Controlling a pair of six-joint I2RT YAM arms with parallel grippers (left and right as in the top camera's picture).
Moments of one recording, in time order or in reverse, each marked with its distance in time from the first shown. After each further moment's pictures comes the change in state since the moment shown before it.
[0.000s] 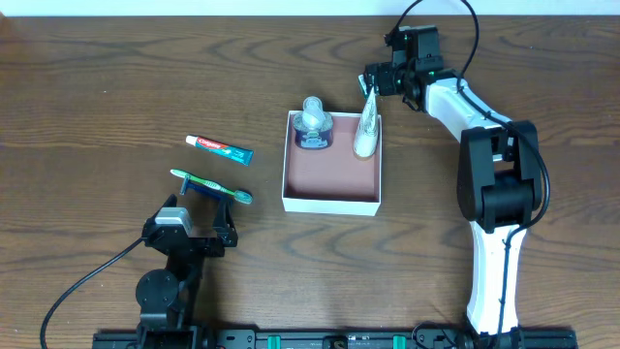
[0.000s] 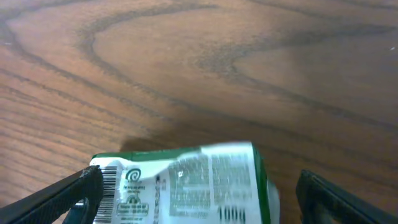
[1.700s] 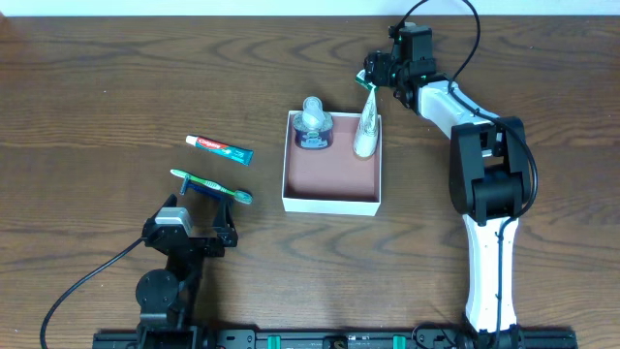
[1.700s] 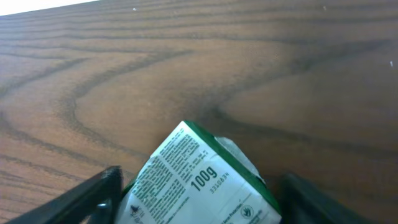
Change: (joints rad) left arm 0.000 0.000 0.000 0.000 0.000 0.000; right arm 0.008 0.089 0.040 0.158 0.048 0.212
